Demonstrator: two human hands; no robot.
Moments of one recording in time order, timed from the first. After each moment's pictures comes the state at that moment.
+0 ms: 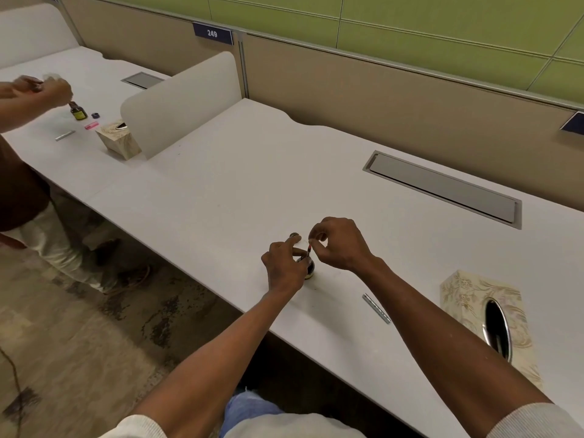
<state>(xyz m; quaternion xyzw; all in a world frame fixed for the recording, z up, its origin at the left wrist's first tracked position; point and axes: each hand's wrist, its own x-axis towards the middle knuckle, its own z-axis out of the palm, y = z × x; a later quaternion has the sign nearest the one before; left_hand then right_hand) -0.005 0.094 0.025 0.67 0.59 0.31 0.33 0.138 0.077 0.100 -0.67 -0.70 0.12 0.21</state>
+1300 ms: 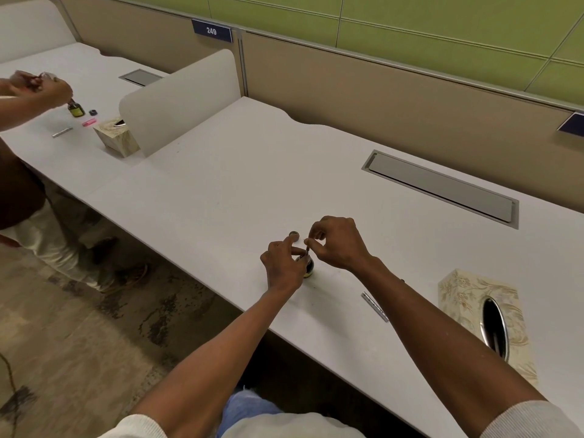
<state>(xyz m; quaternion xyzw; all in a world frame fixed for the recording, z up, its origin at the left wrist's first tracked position) -0.006 0.093 0.024 0.66 0.59 0.32 0.33 0.137 0.079 0.095 -0.68 -0.69 0.11 0.22</state>
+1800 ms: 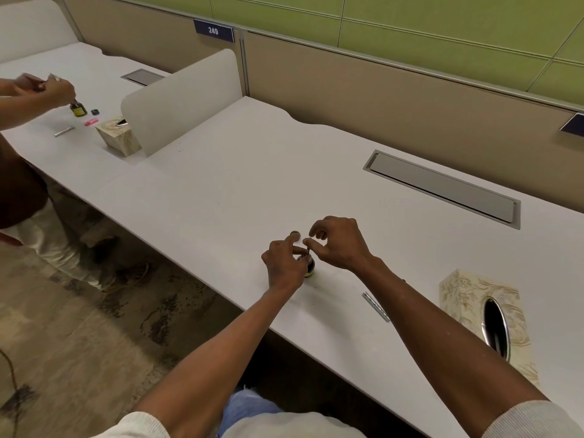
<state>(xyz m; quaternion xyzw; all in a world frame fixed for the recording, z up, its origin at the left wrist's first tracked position) -0.006 0.096 0.020 0.66 0.60 0.31 0.33 0.136 0.078 0.093 -0.68 -0.69 0.11 0.23</state>
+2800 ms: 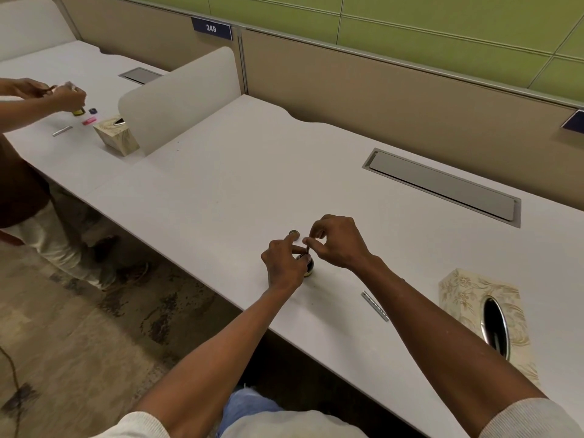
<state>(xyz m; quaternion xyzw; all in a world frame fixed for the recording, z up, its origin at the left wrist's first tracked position) -0.003 0.094 0.026 0.66 0.59 0.32 0.33 0.140 0.080 0.093 -0.67 -0.69 0.12 0.24</state>
